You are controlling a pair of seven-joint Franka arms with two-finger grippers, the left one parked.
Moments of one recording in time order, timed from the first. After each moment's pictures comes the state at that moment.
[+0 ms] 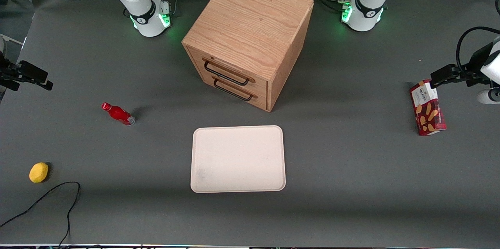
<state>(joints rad) 0.09 0.02 -0.17 -1.52 0.02 1.57 -0.04</state>
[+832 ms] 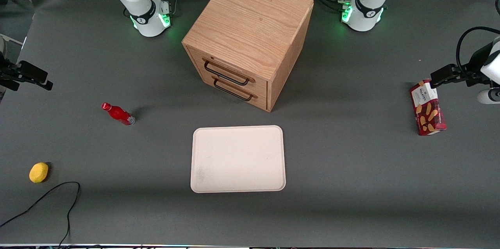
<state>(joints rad) 0.09 0.02 -0.17 -1.52 0.02 1.57 -0.04</state>
